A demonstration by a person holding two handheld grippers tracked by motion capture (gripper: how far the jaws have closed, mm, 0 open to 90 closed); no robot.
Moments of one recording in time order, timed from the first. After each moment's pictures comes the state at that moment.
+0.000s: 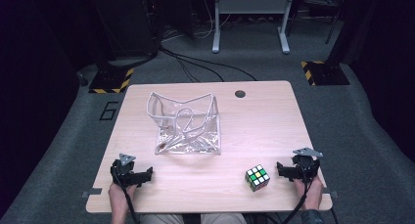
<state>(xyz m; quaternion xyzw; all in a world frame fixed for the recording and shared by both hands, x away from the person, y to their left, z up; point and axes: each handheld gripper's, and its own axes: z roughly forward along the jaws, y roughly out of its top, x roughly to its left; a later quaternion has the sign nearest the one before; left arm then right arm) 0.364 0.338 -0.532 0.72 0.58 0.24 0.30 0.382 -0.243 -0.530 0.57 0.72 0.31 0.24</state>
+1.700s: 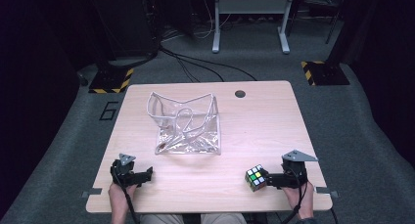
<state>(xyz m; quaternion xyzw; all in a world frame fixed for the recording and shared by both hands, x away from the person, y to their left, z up) 0.364 0.338 -0.532 0.71 0.58 0.24 0.30 0.338 -0.188 -0.472 0.49 0.75 0.40 0.18</state>
